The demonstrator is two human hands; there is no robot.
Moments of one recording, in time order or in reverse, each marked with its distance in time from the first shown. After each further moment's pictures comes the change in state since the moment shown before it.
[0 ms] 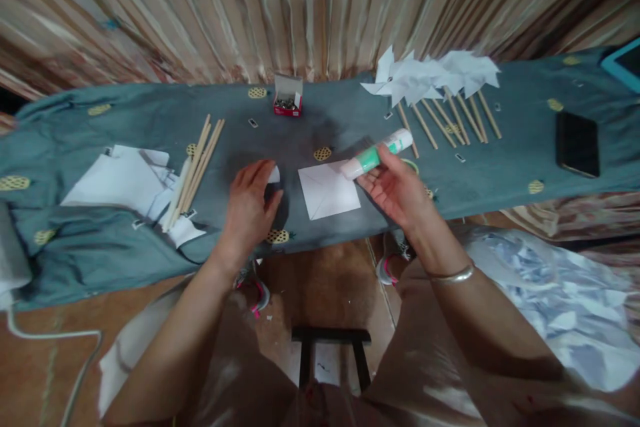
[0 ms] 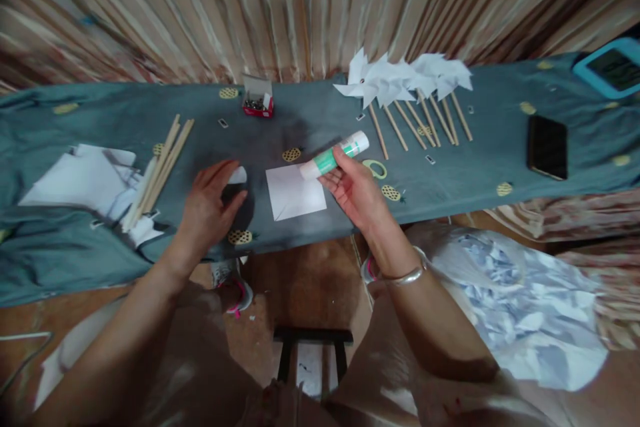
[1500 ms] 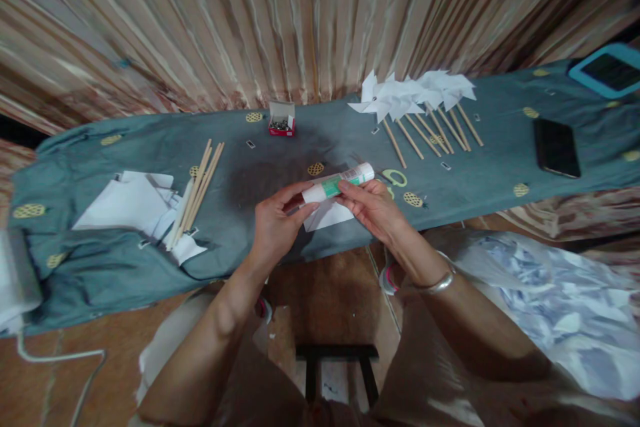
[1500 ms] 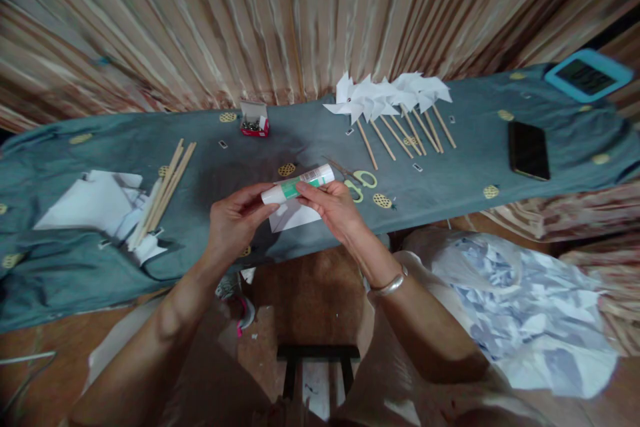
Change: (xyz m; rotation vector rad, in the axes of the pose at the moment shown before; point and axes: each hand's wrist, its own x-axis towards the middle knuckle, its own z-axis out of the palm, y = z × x) left_hand 0.016 0.060 0.015 -0.858 -0.010 -0.382; right_hand -0.012 0.009 0.022 0.107 -0.109 0.065
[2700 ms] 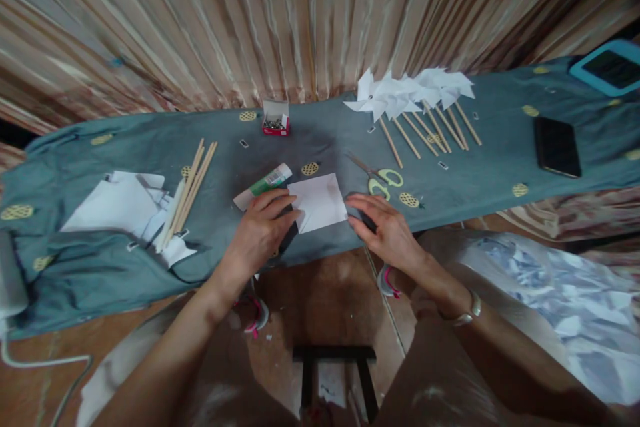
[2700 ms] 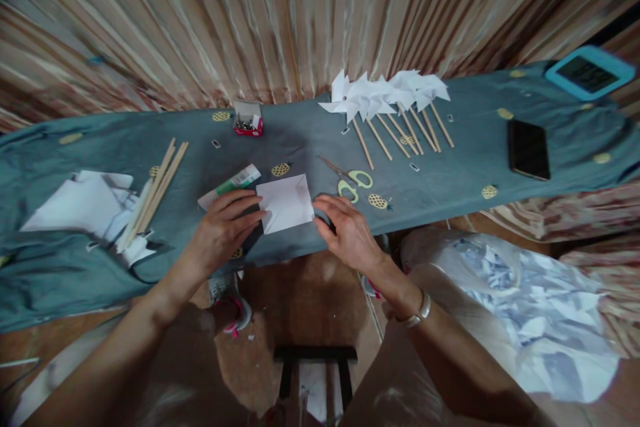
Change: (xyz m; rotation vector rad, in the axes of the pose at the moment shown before) left_hand -0.001 -0.033 -0.044 0.986 -0.306 0.791; right_hand -0.037 0.006 -0.060 -1.379 -0.127 -0.749
